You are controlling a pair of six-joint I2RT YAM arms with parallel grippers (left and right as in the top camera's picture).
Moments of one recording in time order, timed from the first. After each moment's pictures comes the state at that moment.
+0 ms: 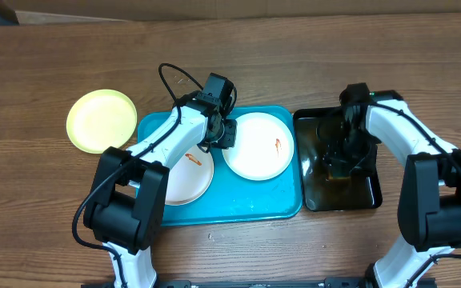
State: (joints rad) left arm -0.41 1.97 1.33 -0.68 0.07 -0.28; right arm 0.10 1.89 1.22 -1.10 -0.05 0.38
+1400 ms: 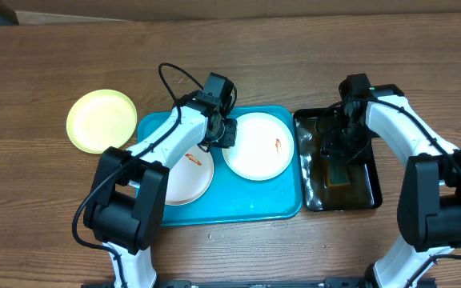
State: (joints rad) left arm -0.41 1.97 1.33 -0.67 0.07 -0.28; right arm 0.11 1.89 1.28 -1.06 -0.12 0.31
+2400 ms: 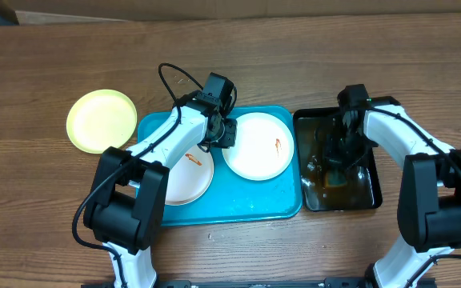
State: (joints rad) left arm -0.41 1.97 1.33 -0.68 0.07 -0.28; right arm 0.11 1.89 1.19 -0.96 -0.12 0.31
